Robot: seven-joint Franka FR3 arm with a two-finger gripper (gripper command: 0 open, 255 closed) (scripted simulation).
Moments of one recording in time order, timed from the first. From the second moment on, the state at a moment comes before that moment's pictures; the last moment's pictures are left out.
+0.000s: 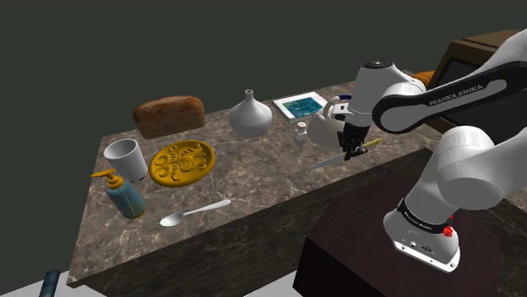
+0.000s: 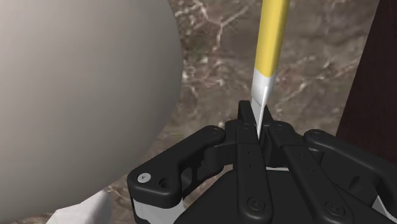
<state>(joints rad) 0.14 -0.76 -0.30 -3.02 -0.29 2.26 -1.01</state>
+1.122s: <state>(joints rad) 0.16 -0.92 -0.25 -2.88 -0.23 1.95 -1.02</state>
